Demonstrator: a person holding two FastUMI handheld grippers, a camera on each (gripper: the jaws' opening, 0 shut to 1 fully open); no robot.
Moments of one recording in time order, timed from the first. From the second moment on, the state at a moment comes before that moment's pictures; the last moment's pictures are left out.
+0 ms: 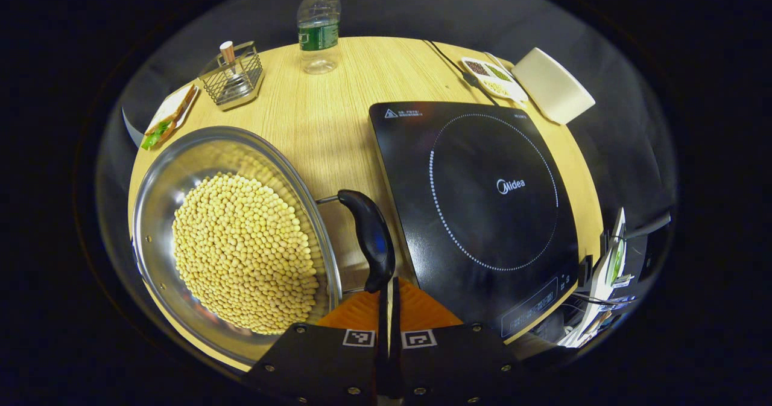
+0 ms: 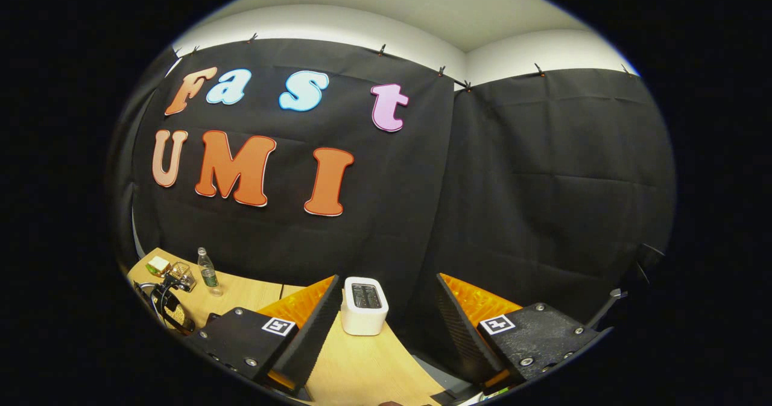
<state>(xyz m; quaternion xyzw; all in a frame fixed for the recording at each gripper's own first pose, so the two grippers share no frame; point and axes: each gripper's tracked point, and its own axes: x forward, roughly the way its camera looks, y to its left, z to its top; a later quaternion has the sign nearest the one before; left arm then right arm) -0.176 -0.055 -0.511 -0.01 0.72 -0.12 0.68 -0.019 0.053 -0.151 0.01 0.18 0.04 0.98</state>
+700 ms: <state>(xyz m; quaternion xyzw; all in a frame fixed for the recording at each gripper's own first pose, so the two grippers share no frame) -0.150 0.069 -0.419 -0.02 0.65 -0.04 0.76 -0.015 0.179 -0.186 0.03 0.23 0.15 0.96</state>
